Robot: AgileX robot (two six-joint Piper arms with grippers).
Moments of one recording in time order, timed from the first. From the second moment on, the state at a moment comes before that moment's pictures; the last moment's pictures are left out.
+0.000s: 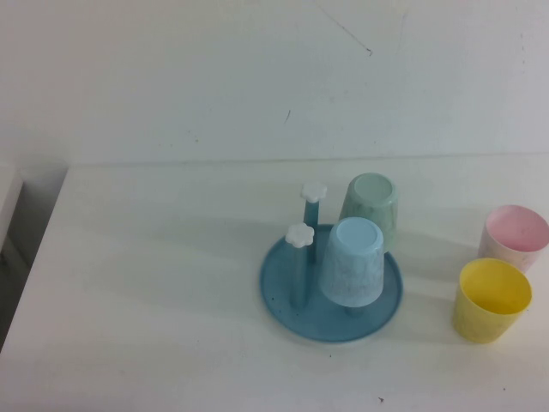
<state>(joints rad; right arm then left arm) -0.06 -0.01 0.02 0.04 0.43 -0.24 0.00 -0.01 0.02 -0.15 0.37 0.05</state>
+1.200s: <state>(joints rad) -0.06 -0.01 0.03 0.04 0.16 -0.24 0.00 -0.01 0.03 -0.15 -0.02 0.05</state>
